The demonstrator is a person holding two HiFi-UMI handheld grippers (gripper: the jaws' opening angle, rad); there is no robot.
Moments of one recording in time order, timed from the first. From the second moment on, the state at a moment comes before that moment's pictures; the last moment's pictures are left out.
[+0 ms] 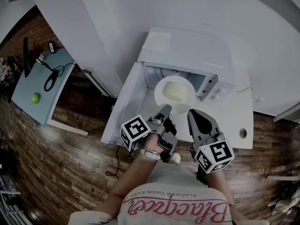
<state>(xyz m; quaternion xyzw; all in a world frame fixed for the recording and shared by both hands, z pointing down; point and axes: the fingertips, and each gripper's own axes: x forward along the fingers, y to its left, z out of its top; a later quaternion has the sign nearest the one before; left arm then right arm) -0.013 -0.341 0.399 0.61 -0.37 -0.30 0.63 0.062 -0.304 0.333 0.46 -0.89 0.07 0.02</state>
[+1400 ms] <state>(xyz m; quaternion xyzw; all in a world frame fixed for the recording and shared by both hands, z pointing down) 0.034 -0.362 0.360 0.65 -0.33 -0.29 0.62 0.097 -0.325 0.316 0.50 -0.87 0.04 0.01</state>
